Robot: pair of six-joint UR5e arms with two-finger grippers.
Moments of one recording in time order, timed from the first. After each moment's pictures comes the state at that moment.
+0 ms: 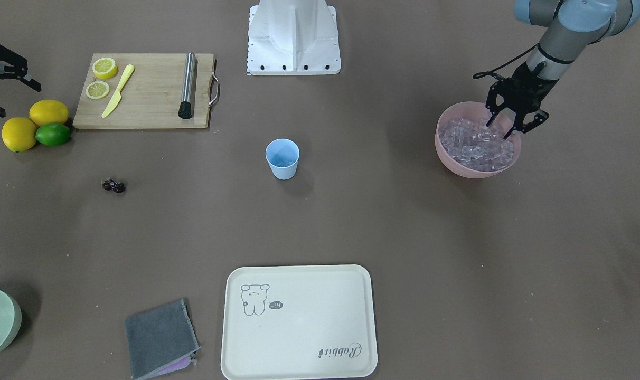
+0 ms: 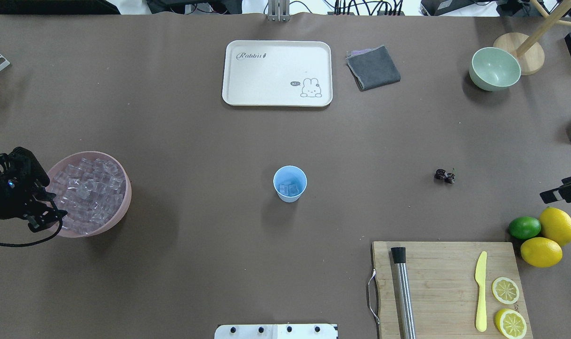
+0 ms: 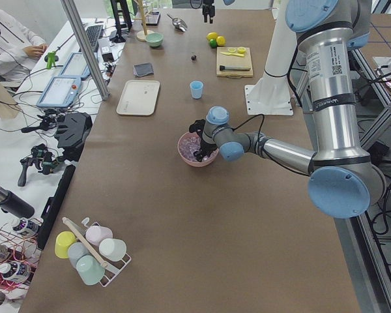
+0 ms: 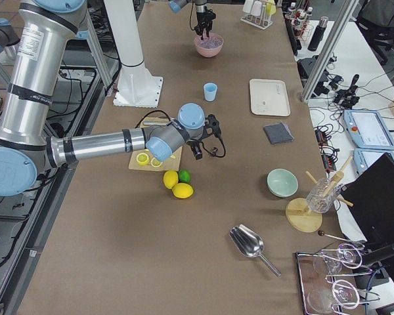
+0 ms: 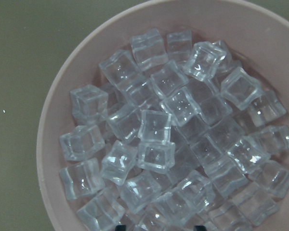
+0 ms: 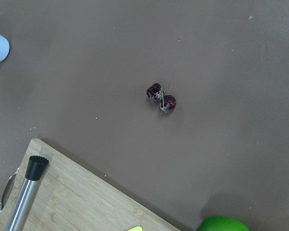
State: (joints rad) left arm -0.71 -1.35 -1.97 -2.24 -1.95 -0.24; right arm 1.15 -1.86 2.00 -1.01 2.55 0.38
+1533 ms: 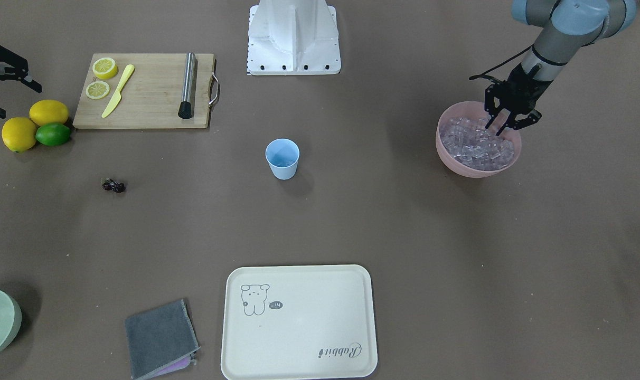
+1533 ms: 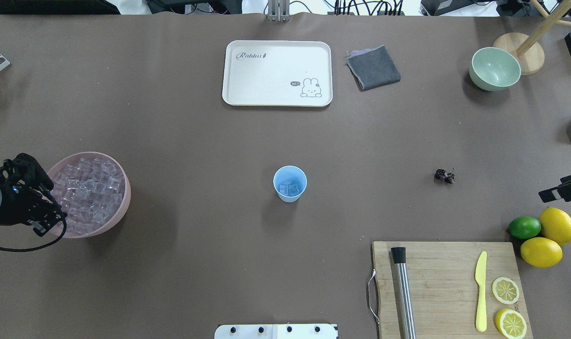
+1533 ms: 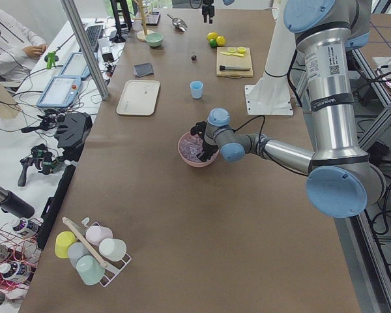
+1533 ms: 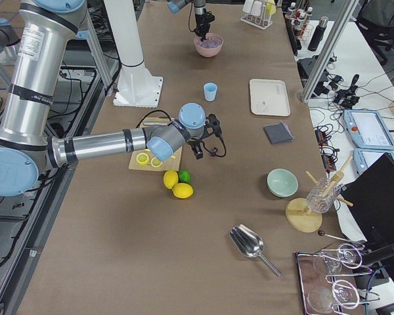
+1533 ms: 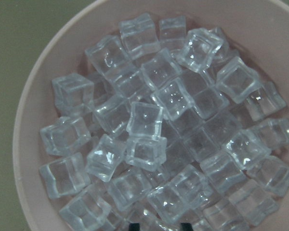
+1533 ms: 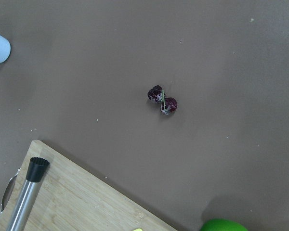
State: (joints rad) left arm -0.68 -1.34 -1.96 -2.23 -1.95 -0.30; right arm 1.15 -1.85 2.00 -1.01 2.56 0.38
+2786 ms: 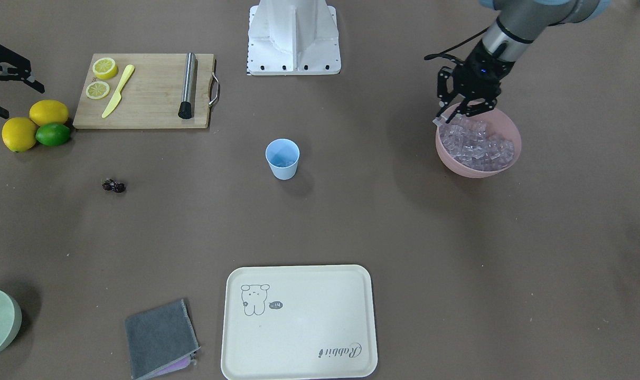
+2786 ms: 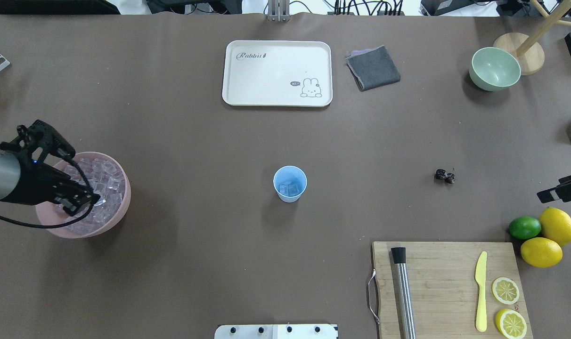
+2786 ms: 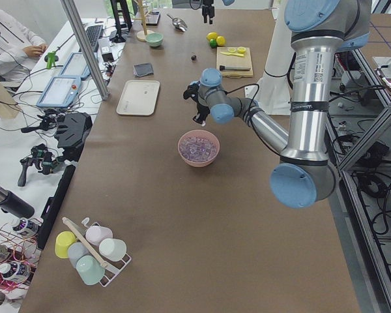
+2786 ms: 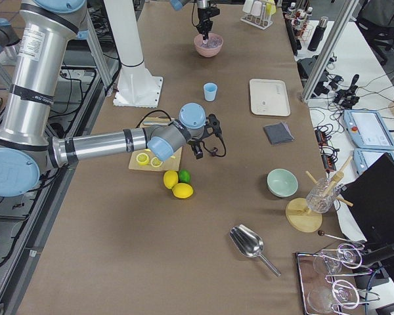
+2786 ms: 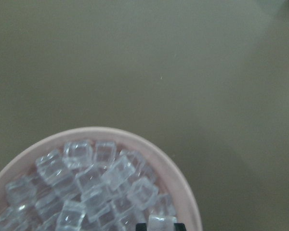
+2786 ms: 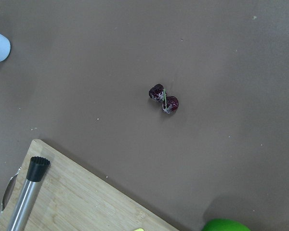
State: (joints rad) left arm -0.68 -1.73 -2.11 -1.85 -2.04 -0.61; right arm 1.14 -1.85 1.99 -1.02 2.56 0.39
